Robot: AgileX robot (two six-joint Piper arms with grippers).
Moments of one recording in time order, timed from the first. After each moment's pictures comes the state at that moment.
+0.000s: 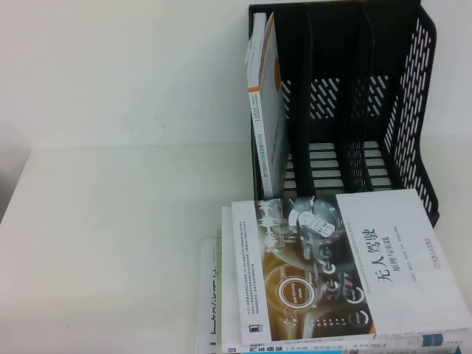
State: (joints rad) right arm 0.04 -0.01 0.02 0.11 0.41 -0.12; left arm 0.04 -0.01 0.02 -0.18 0.37 0.00
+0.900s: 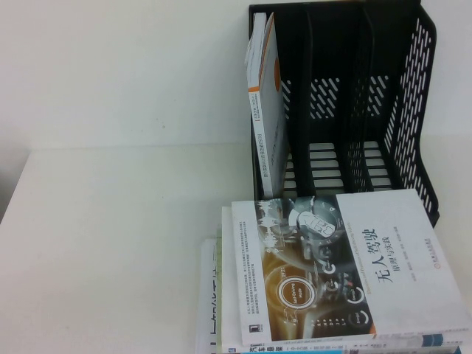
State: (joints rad) right arm 0.04 -0.01 0.03 0.19 -0.61 -0.08; left arm 0.04 -0.01 0.02 -0.22 -0.59 0.00
